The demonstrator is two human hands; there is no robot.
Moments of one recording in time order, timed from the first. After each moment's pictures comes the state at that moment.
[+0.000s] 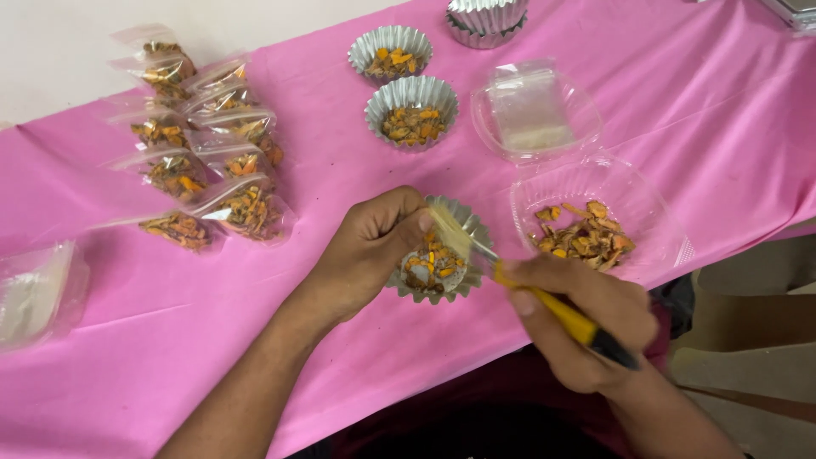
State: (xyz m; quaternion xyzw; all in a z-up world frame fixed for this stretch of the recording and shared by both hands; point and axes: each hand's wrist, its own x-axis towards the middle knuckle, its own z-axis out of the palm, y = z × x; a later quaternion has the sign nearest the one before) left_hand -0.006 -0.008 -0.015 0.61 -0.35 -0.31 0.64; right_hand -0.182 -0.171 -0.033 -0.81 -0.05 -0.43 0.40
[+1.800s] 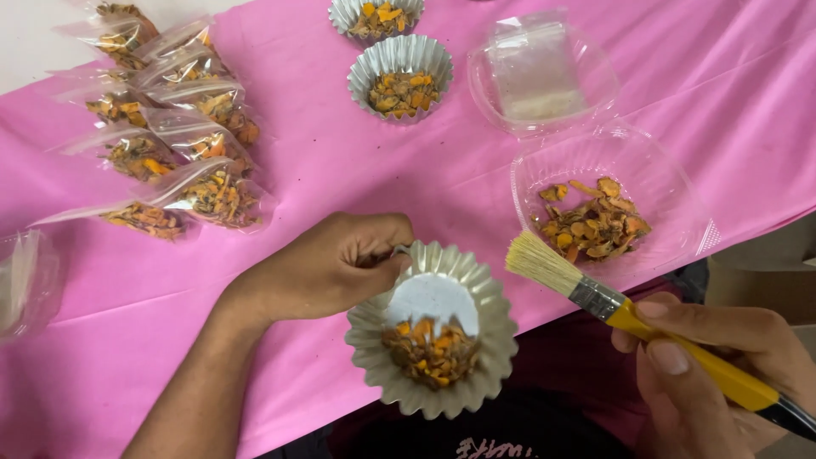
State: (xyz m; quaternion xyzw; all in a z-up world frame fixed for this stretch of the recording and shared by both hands) left_hand 0.012 0.007 -0.002 0.72 -0.43 -0.39 0.38; right_hand -0.238 -0.168 -0.061 -0.66 0.24 -0.47 0.53
